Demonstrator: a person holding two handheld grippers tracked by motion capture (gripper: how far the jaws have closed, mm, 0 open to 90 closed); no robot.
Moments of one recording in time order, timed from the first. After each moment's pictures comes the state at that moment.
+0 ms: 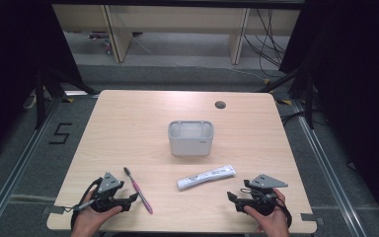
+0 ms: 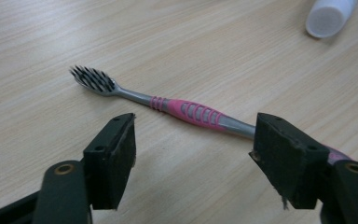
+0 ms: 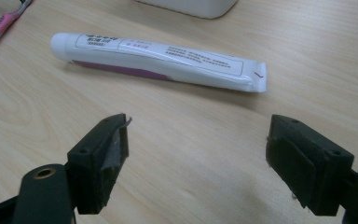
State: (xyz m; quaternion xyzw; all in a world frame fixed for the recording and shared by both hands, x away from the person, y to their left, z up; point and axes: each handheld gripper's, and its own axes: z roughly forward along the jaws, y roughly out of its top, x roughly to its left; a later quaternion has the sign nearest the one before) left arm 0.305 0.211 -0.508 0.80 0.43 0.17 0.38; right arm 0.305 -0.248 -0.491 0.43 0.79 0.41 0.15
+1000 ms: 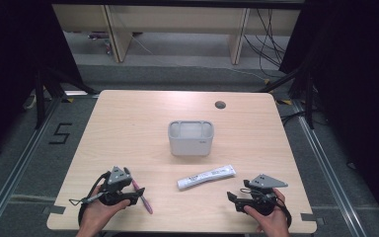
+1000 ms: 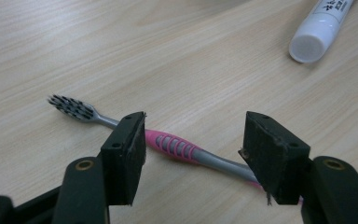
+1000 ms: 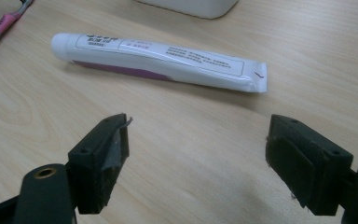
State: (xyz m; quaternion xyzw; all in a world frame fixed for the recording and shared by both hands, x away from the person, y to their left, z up) left arm 0.316 0.188 -0.487 0.81 0.44 0.15 0.35; right arm 0.305 -0.248 -0.491 0.43 0.79 0.41 0.15
